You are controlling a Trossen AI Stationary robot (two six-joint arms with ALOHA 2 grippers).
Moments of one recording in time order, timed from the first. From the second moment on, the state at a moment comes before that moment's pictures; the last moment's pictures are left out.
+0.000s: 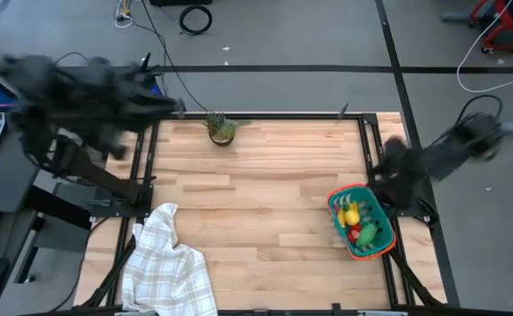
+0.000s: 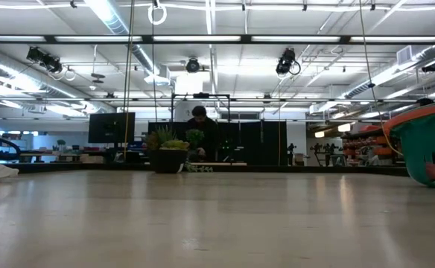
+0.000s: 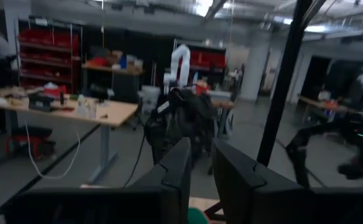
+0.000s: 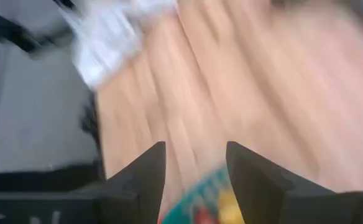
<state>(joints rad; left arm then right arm) -0.12 1.38 2.34 -0.83 -0.15 -0.15 0.58 1.04 1.65 -1.55 0.32 0.92</state>
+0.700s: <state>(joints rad) -0.12 0.96 2.22 -1.39 -0.17 -0.10 0.58 0.76 1.81 -1.33 0.67 0.36</state>
